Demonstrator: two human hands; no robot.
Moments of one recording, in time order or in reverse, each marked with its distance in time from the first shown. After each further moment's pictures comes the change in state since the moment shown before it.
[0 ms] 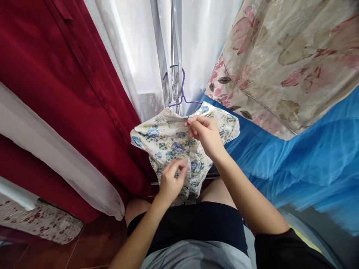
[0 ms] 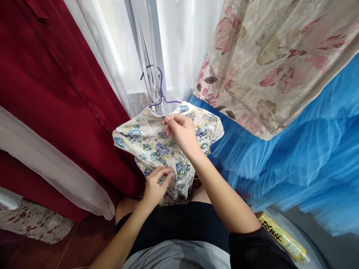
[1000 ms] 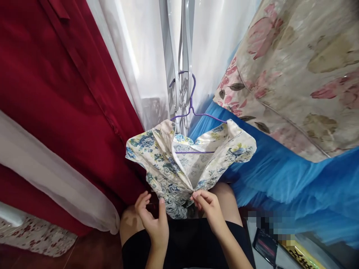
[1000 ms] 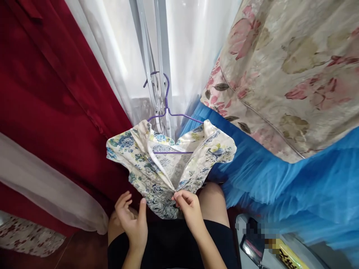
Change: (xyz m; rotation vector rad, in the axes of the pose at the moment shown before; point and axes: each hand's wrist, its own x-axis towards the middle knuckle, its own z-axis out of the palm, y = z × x) left_hand -0.060 -0.043 -0.007 0.086 0.756 -0.323; right_hand -0.140 0.139 -0.012 0.039 0.028 0.432
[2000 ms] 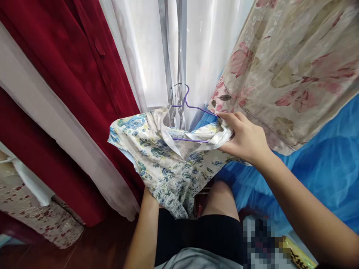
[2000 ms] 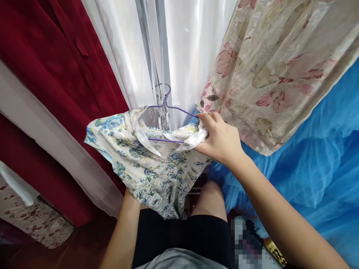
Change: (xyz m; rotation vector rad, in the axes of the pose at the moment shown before) left_hand 0.088 0.067 0.029 -0.685 -0.383 -0.323; right_hand 0.026 -0.234 -0.069 -1.388 0.362 -0.933
